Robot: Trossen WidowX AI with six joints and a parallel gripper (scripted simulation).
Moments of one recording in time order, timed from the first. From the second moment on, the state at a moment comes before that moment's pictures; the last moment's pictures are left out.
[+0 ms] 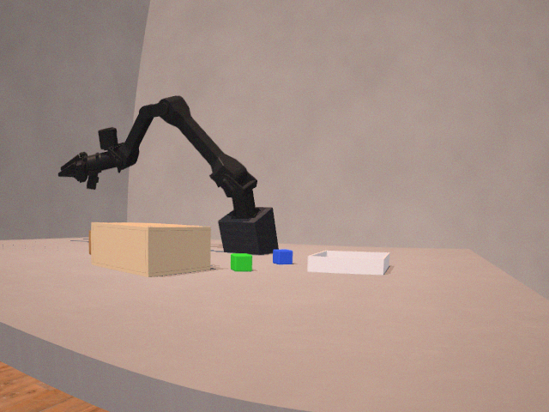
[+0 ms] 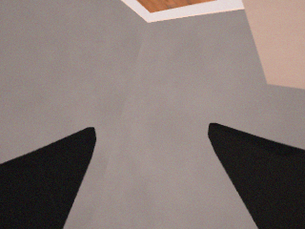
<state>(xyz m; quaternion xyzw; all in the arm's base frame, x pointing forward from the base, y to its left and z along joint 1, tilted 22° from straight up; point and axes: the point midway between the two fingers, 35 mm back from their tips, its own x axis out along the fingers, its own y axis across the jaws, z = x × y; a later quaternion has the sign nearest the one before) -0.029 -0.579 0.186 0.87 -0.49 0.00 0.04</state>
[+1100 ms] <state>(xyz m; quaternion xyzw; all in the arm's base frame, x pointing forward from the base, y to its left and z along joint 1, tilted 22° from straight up) 0.101 -0.555 0.191 0.92 -0.38 -0.08 0.03</state>
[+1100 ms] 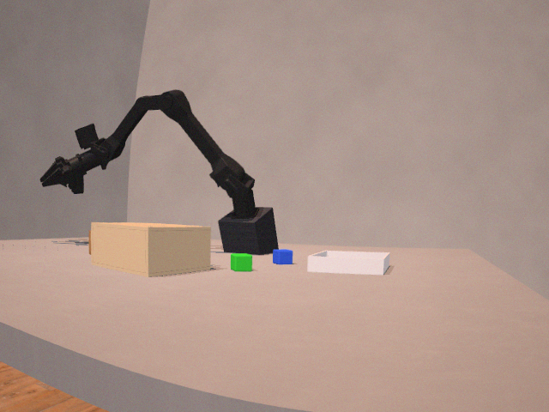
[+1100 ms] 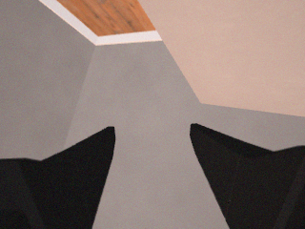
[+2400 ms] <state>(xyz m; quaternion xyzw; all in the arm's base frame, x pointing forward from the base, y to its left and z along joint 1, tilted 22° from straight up) 0.332 -0.370 0.232 0.95 -0.12 -0.28 0.12</state>
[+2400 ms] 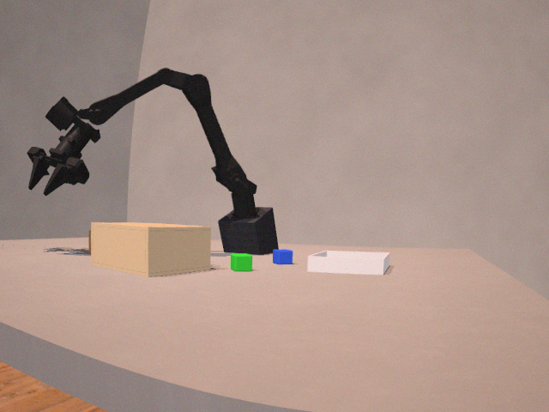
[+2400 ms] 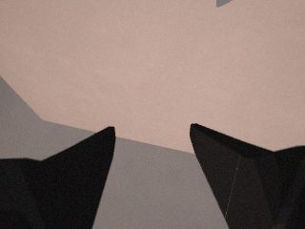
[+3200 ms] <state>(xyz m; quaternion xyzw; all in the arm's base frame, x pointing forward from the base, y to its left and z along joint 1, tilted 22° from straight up) 0.394 -0.166 0.235 0.89 0.07 -0.37 0.24</state>
